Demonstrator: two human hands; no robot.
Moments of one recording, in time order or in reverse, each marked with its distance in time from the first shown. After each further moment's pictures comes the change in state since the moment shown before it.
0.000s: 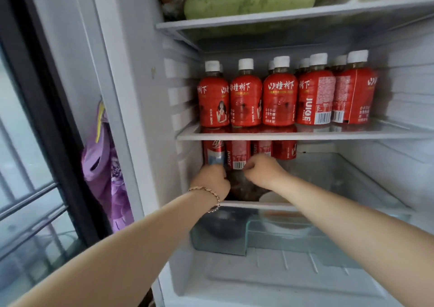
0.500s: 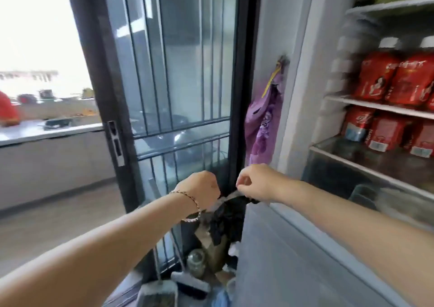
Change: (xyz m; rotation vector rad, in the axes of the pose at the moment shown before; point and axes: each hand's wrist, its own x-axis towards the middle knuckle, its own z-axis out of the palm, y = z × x) left_hand -0.330 -0.071 -0.079 0.251 0.041 -0.693; right_hand -0.232 -0.126 0.061 -0.167 -0.663 -0.835
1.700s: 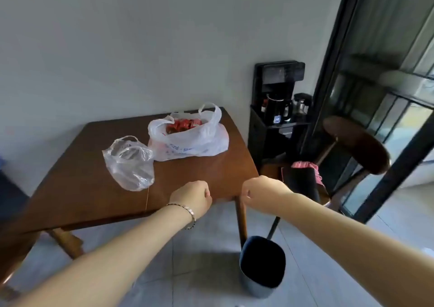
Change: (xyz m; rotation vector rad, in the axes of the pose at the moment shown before) left_hand -1.128 -0.427 -0.028 -0.098 0.522 -2.064; right_hand -0.579 -0.936 0.493 -0.371 -0.657 -1.870
